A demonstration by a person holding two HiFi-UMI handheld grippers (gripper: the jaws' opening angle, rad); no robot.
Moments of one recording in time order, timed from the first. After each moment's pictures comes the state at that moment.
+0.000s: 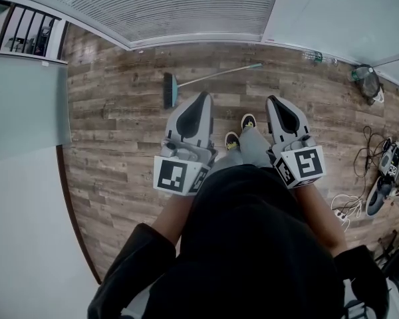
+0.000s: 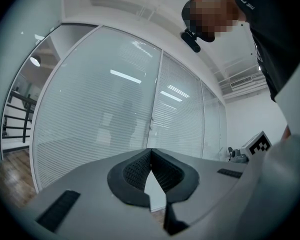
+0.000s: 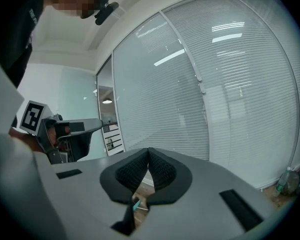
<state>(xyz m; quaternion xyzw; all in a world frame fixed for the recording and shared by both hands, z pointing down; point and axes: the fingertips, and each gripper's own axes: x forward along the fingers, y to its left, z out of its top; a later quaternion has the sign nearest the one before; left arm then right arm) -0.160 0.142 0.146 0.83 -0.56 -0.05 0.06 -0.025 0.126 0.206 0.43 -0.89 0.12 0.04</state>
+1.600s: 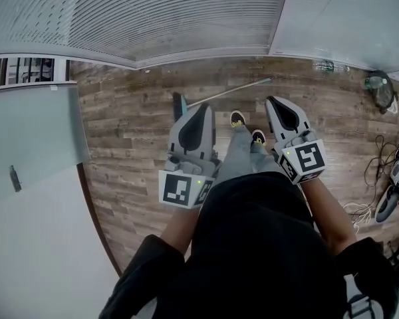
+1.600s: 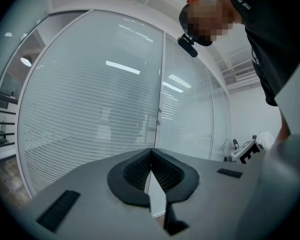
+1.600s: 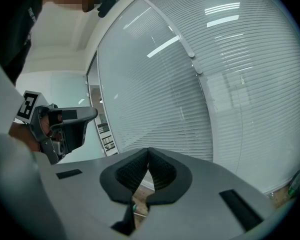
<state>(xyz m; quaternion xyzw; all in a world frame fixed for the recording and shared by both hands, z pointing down) -0.131 -0.060 0.143 0.83 -0.56 0.00 0.07 -0.009 -0.086 0.239 0.41 -0.90 0.17 0.05</state>
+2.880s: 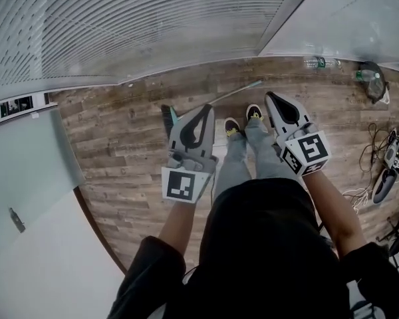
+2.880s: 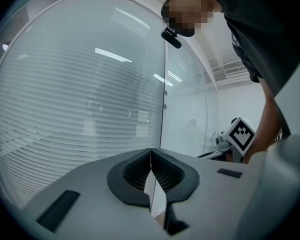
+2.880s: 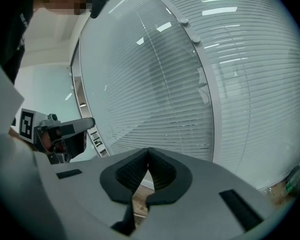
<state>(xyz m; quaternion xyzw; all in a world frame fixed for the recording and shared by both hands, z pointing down) -0.177 -0.197 0.230 0.87 -0.49 0.04 0.08 -0.047 -0.218 0.299 0.44 -0.87 0.21 0.10</state>
